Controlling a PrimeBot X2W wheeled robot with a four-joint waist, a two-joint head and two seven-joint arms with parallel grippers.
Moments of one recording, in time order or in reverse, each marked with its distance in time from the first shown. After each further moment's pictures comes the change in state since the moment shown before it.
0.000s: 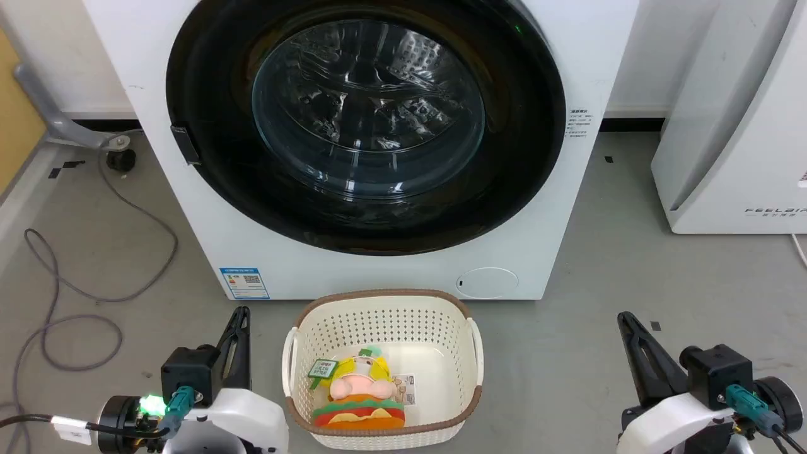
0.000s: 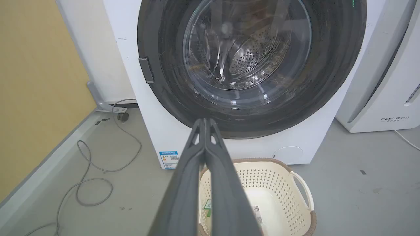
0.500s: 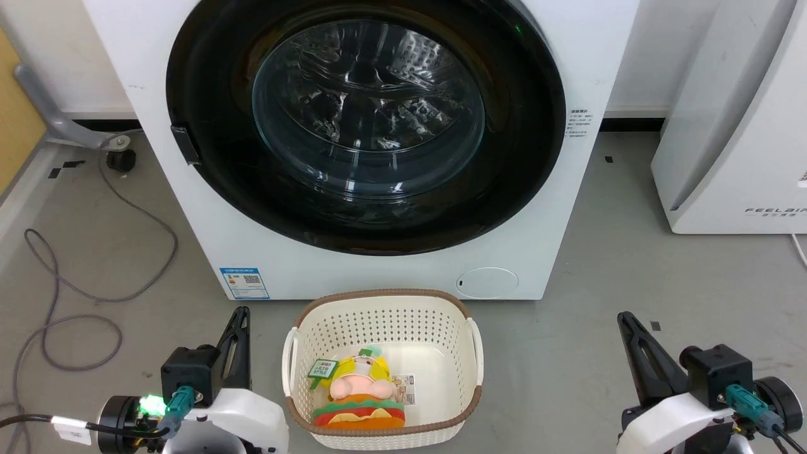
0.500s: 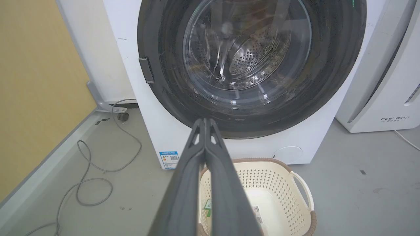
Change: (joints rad) left arm 0.000 0.000 0.000 0.000 0.000 0.000 0.000; right arm 0.000 0.000 0.000 0.000 0.000 0.000 0.000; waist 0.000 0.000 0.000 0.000
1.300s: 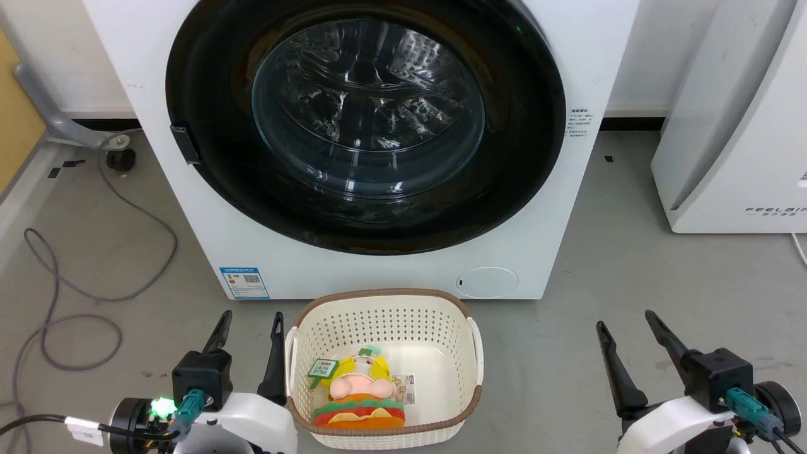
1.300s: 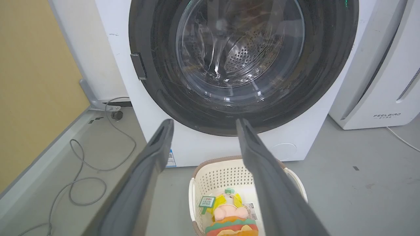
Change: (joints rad) left arm 0.000 -0.001 -0.022 0.026 -0.009 0.001 -0.020; right arm 0.000 0.000 -0.003 0.024 0.009 0.000 -0.019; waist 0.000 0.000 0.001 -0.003
